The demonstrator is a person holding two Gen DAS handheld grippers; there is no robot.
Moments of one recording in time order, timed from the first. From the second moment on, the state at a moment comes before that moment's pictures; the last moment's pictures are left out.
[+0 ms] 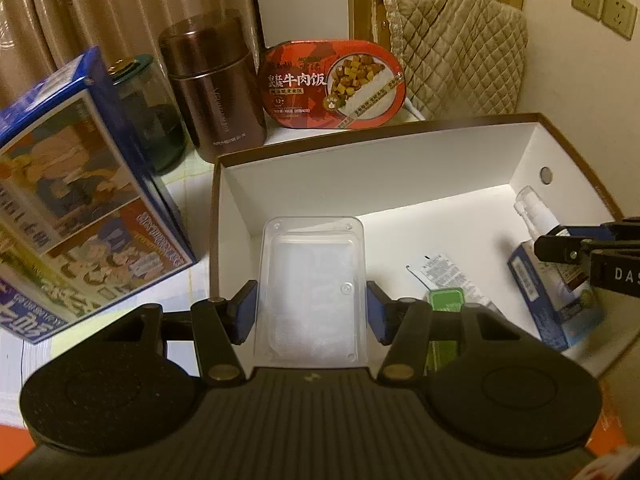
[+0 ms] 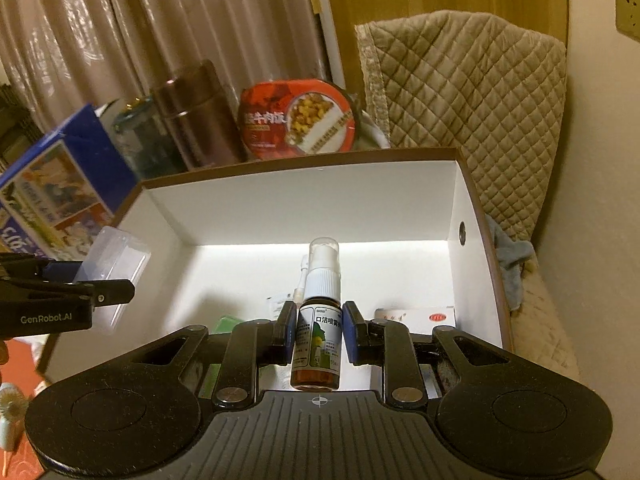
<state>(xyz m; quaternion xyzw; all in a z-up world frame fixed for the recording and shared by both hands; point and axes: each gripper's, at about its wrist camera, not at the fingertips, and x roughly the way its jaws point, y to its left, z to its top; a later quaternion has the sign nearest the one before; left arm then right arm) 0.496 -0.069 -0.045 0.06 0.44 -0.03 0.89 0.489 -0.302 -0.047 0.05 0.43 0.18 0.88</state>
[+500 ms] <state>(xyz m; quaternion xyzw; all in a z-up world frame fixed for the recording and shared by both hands) 0.537 -0.080 -0.074 0.08 0.46 -0.04 0.88 0.517 -0.303 -0.066 0.06 0.45 0.17 0.88</state>
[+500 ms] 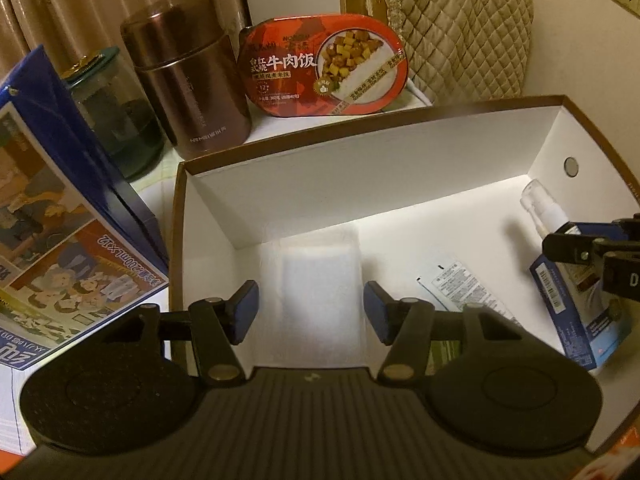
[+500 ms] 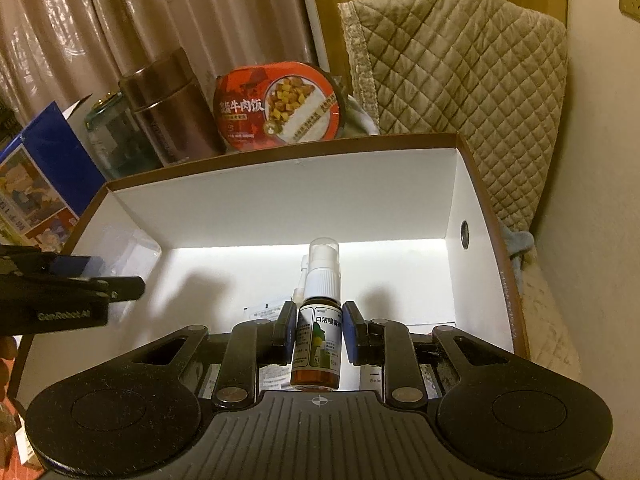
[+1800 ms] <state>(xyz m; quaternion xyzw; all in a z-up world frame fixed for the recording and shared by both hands) 0.492 -0.079 -0.040 0.05 0.44 -0.05 0.90 0.489 -0.303 -0.052 0.09 0.43 0.16 0.88</state>
